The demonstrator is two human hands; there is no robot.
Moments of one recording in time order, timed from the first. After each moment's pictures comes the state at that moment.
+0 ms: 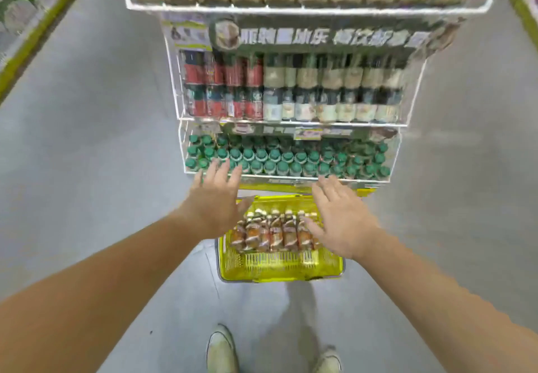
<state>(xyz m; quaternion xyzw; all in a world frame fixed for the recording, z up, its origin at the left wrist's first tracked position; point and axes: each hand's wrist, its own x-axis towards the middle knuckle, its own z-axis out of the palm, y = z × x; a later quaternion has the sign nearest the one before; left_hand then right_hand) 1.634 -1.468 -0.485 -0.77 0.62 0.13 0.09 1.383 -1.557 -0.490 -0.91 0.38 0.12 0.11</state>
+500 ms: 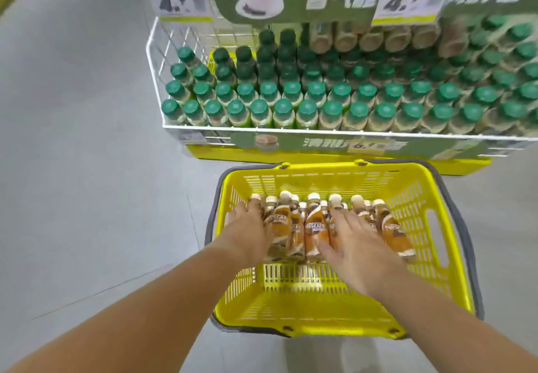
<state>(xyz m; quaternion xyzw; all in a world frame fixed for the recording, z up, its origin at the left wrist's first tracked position) 1.649 -1.462 -0.888 -0.80 0.51 0.31 0.12 1.441 -1.532 -0.882 -0.83 0.46 0.13 0.29</state>
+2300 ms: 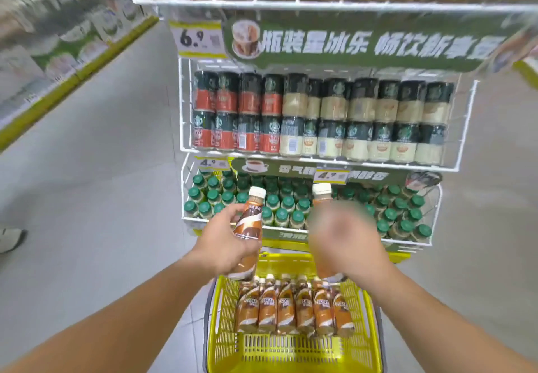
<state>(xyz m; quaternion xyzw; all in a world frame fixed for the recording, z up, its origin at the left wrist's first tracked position) 1.655 -1.503 -0.603 -0.77 0.35 0.39 -0.38 1.445 -1.609 -0.597 -0.74 0.53 -0.15 0.38</state>
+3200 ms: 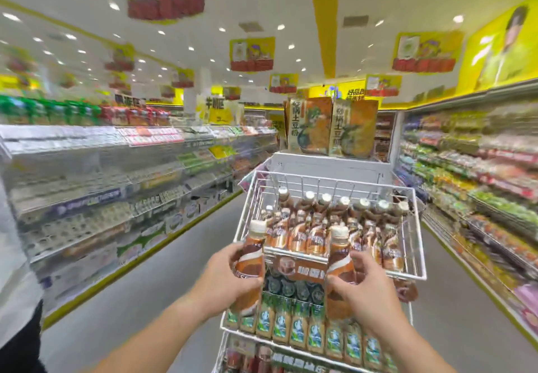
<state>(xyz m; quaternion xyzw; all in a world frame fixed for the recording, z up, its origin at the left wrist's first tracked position) 1.668 -1.481 0.035 -0.66 0.48 0.18 -0.55 1.428 -1.633 0.033 -0.75 0.38 -0.42 0.34</state>
